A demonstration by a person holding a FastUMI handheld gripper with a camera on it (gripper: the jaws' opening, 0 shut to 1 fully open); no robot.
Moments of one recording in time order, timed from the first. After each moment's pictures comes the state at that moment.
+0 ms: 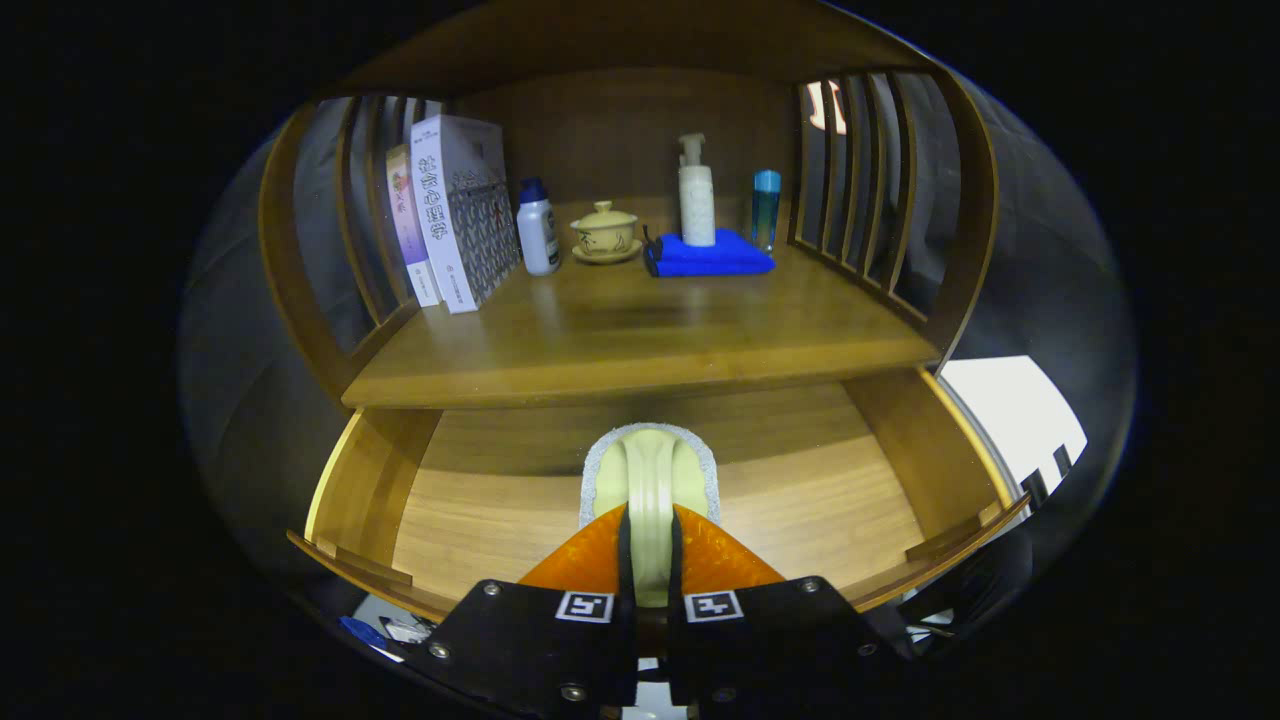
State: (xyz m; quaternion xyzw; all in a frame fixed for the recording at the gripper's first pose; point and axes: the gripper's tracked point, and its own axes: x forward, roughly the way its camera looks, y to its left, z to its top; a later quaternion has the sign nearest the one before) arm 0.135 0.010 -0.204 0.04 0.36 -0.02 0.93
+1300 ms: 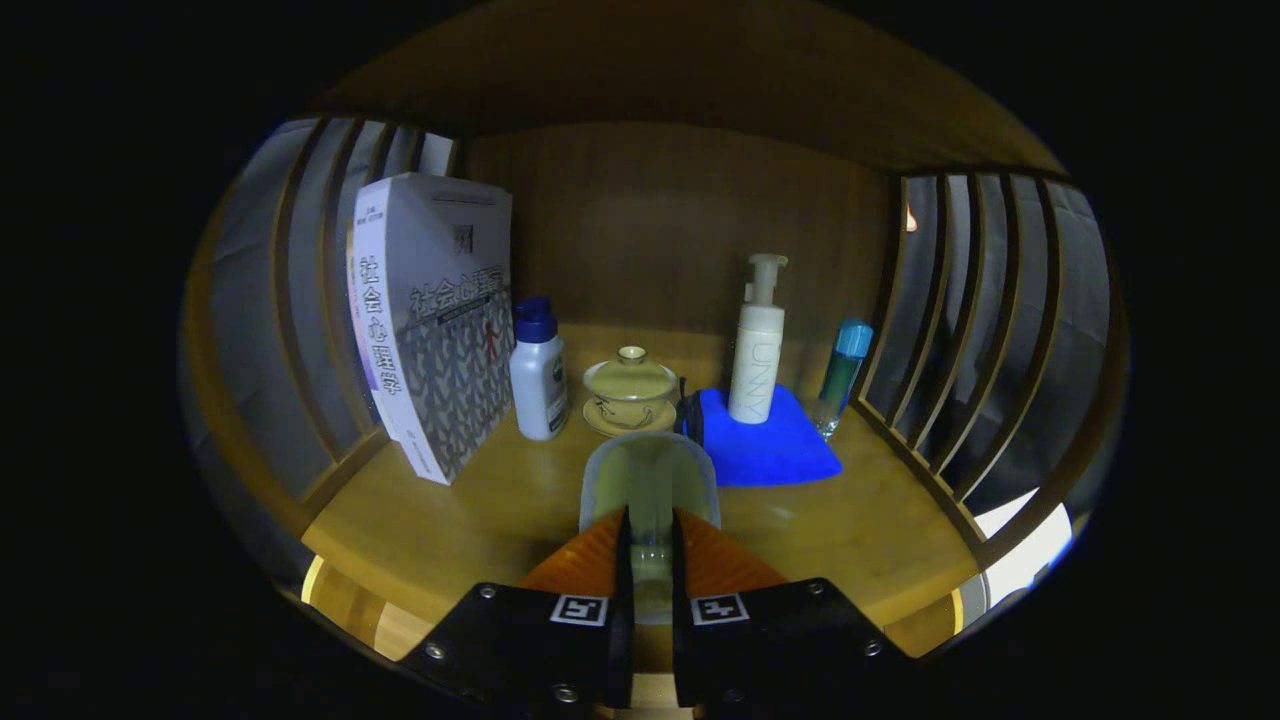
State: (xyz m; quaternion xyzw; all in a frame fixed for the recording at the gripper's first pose) arm 0.329 0.017 -0.156 -0.01 0.26 0.02 0.97
